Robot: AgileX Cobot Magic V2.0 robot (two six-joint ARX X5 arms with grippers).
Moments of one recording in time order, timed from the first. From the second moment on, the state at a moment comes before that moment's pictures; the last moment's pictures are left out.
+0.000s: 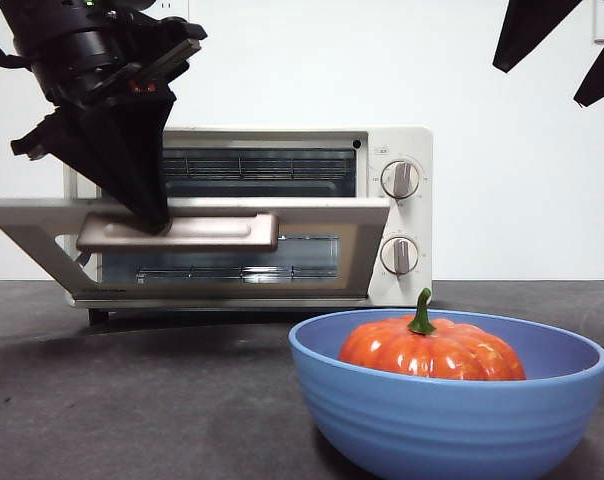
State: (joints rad) left arm -0.51 1.49 1.20 -0.87 0.26 -0.07; right arm 0.56 0.92 0.95 -0.82 -0.09 0.00
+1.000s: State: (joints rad) left arm -0.45 1.18 1.15 -0.79 0.26 -0.07; right arm 0.45 1.00 0.95 -0.85 -0.29 0.03
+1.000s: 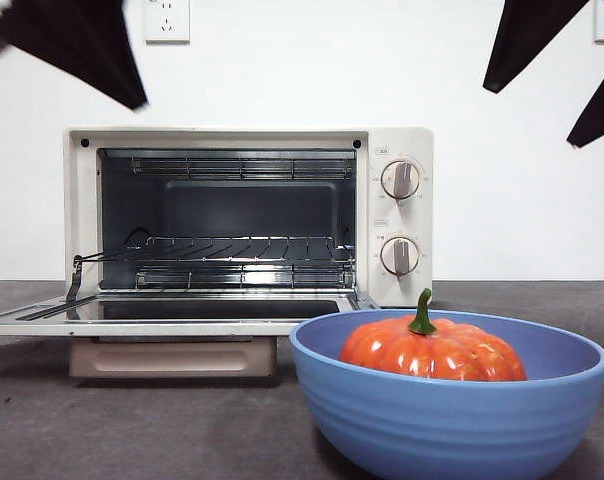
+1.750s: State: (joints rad) left arm -0.34 0.67 0.97 -0.85 0.26 -0.05; right arm 0.42 1.03 0.73 -0.67 -0.38 0.21
